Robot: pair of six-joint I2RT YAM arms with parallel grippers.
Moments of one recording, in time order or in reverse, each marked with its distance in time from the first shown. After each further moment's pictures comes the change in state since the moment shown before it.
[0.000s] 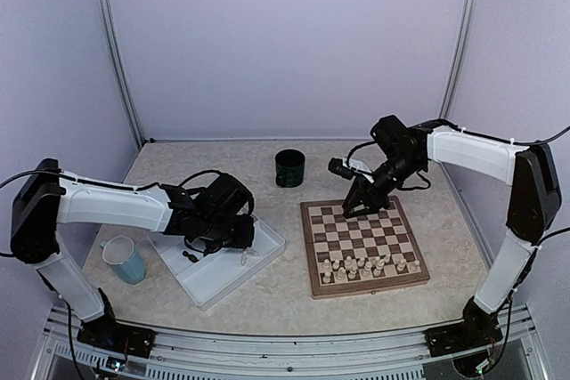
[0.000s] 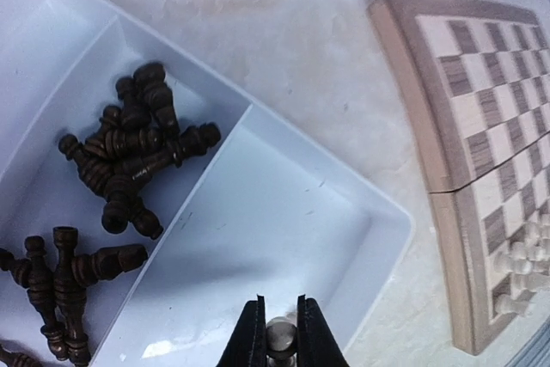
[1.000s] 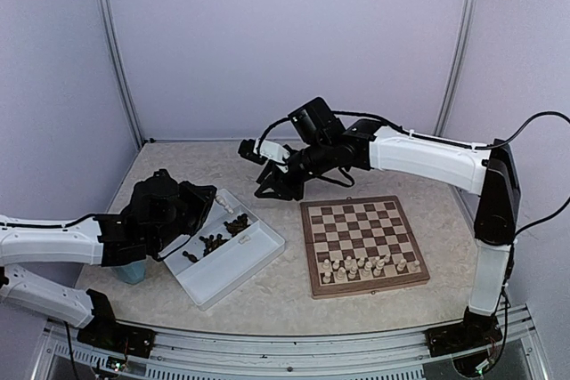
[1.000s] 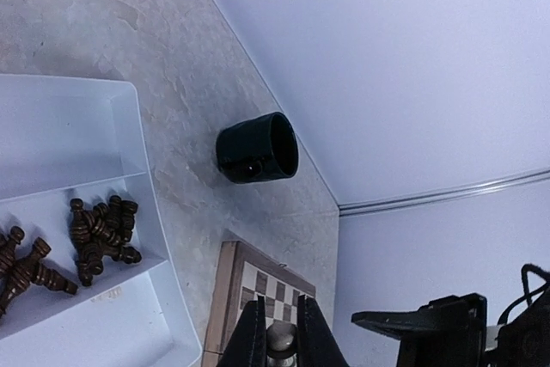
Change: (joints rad) left arm 0.007 -0.514 -0.400 0.543 -0.359 -0.646; right arm 0.396 0.214 0.358 0.391 0.278 0.280
